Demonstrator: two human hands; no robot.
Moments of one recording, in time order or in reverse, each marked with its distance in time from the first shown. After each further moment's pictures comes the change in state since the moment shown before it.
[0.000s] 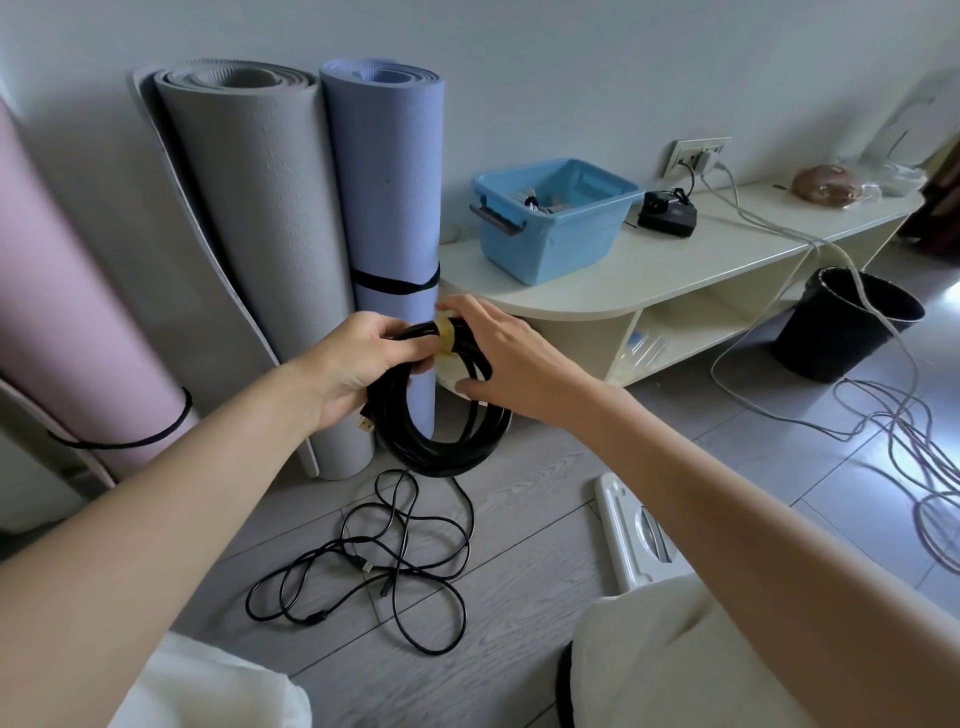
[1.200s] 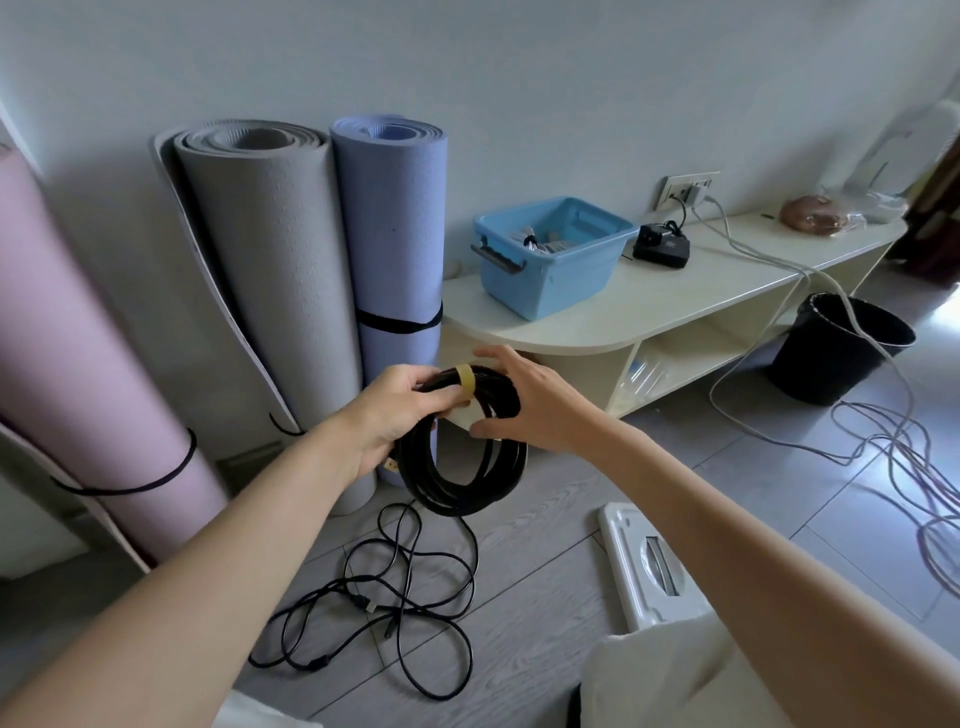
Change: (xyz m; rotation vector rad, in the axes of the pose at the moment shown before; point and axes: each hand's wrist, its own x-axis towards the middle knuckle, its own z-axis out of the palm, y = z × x) left_hand 0.015 -0.007 0.010 0.042 -0.050 0.027; right_hand 0.001 0.019 -0.005 0.166 -0.071 0.209
